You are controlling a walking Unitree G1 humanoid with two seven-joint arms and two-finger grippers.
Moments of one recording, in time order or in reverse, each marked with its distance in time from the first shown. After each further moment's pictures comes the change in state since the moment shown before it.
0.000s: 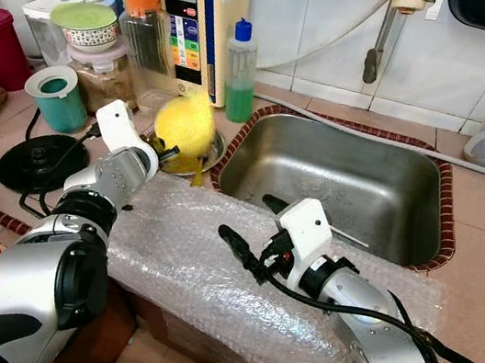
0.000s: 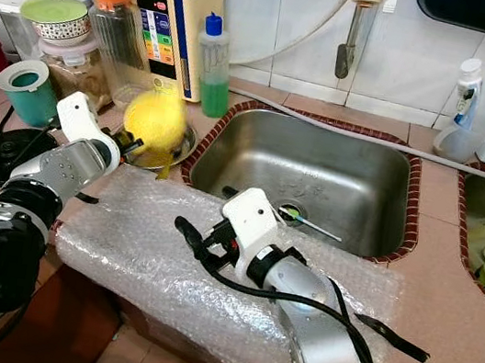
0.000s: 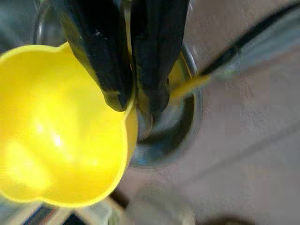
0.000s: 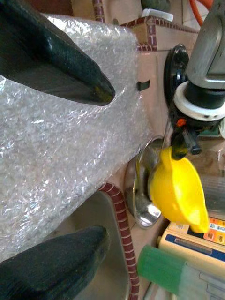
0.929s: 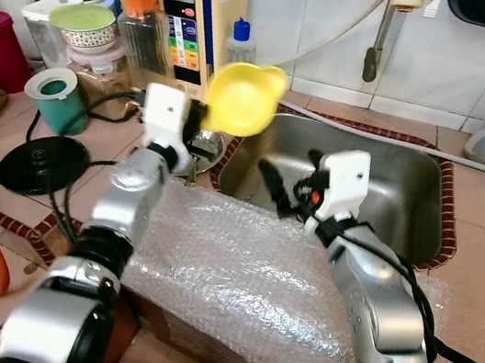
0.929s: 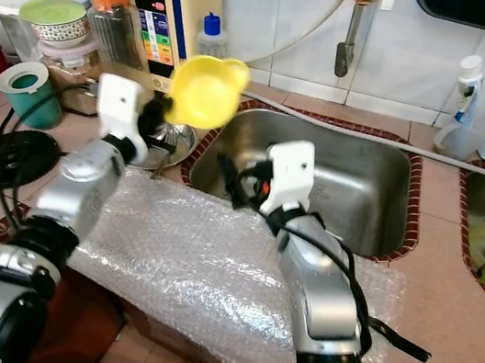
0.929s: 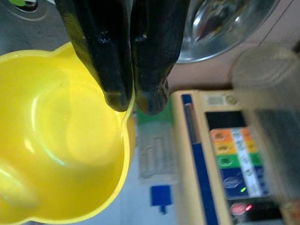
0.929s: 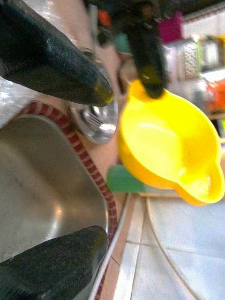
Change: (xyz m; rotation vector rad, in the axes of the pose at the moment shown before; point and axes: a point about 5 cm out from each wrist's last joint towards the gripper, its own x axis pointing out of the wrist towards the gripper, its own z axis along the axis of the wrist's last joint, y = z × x) left arm -0.029 -0.058 -0.016 0.649 -0.404 -0.480; right arm 0.021 -0.051 0.028 0.170 -0.191 -0.356
